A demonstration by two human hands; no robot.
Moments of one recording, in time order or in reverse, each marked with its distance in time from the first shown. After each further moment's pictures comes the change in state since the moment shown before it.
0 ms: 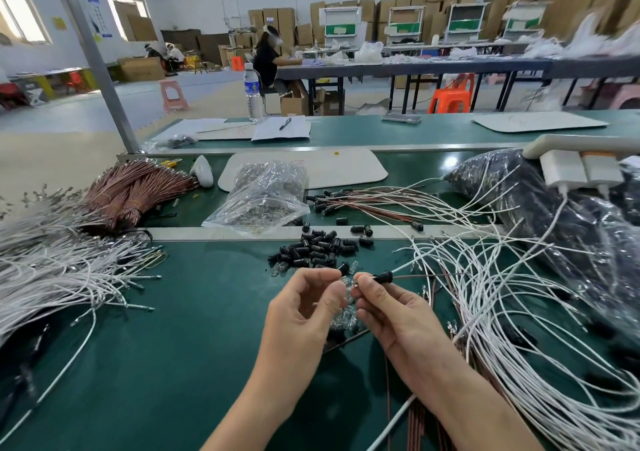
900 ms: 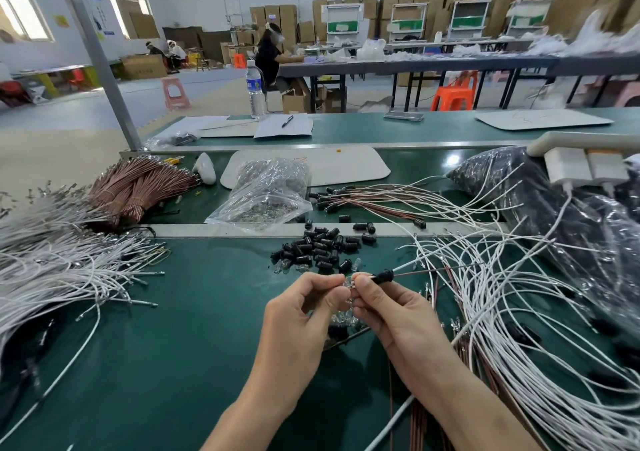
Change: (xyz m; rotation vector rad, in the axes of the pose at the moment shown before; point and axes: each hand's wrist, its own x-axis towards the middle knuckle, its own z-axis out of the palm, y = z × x) left_hand -0.001 -0.007 -0.006 0.103 0.000 0.084; right_hand -0.005 0.004 0.006 -0.067 -0.009 -0.072
